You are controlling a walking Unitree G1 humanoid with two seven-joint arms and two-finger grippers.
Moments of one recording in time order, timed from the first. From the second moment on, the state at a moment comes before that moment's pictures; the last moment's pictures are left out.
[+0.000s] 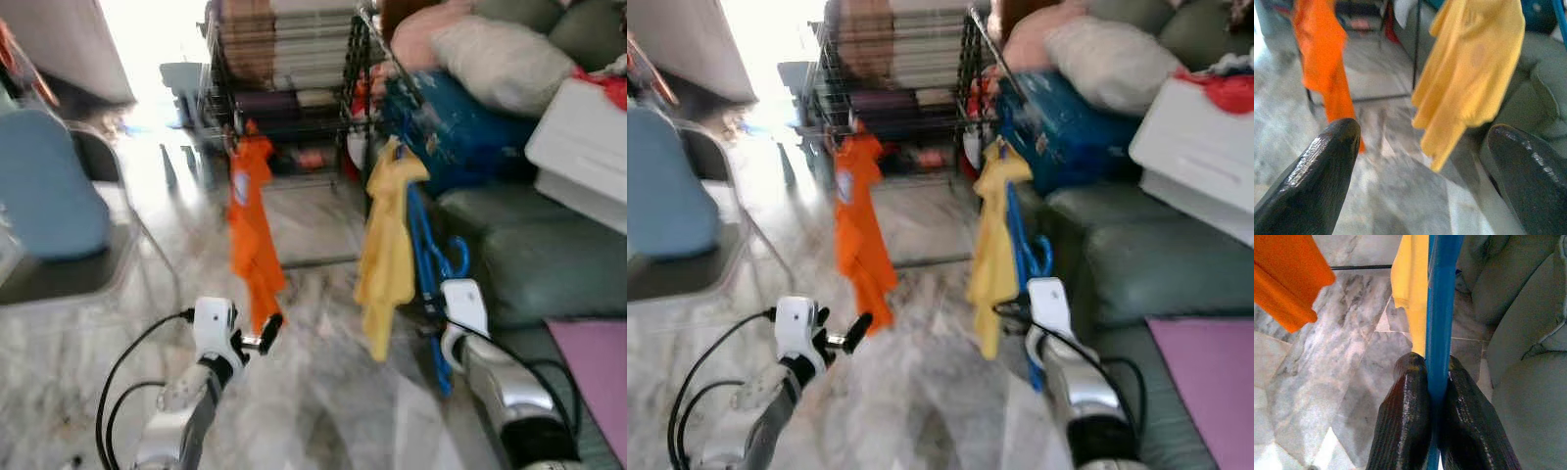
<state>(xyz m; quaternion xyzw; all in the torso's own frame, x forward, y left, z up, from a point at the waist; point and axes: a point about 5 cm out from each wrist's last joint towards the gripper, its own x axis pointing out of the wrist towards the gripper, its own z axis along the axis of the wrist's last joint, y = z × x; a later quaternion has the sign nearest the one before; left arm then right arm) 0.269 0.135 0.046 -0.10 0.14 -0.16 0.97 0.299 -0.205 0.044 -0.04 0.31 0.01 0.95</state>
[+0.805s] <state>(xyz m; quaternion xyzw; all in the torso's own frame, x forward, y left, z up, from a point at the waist) 0.260 0.139 0.039 -0.09 0.15 -0.17 0.97 0.293 -0.200 0.037 -0.03 0.32 0.02 0.95</state>
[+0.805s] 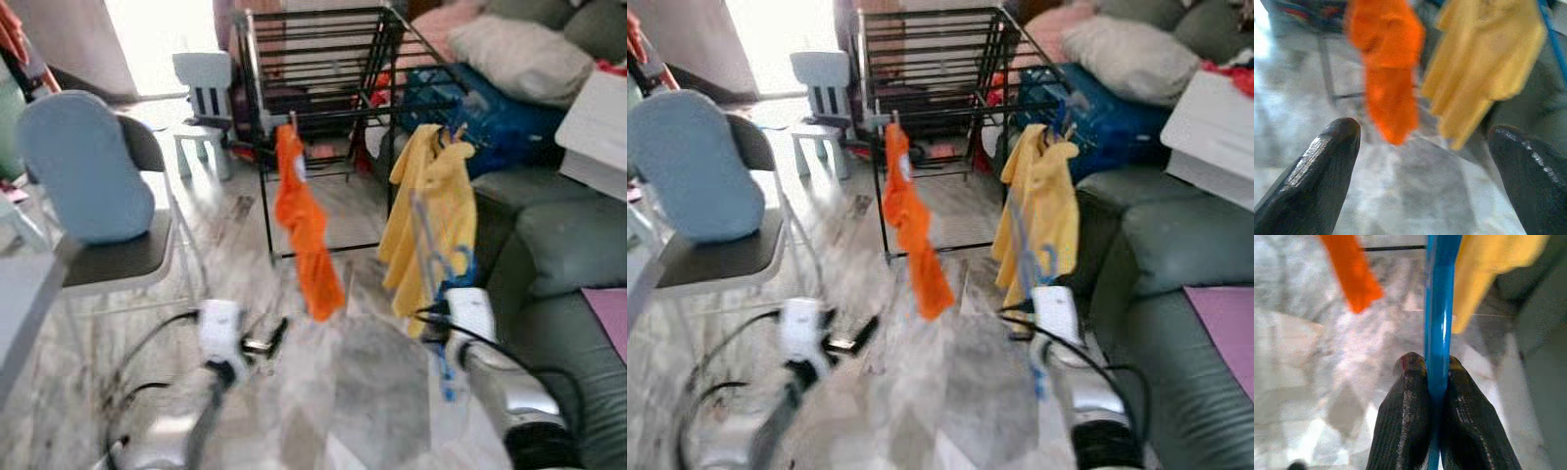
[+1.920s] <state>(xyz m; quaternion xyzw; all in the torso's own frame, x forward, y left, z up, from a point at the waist) 0.261 0.146 0.039 -0.09 0.14 -0.15 0.97 0.296 -0.189 0.040 -0.03 0.32 0.05 0.95</state>
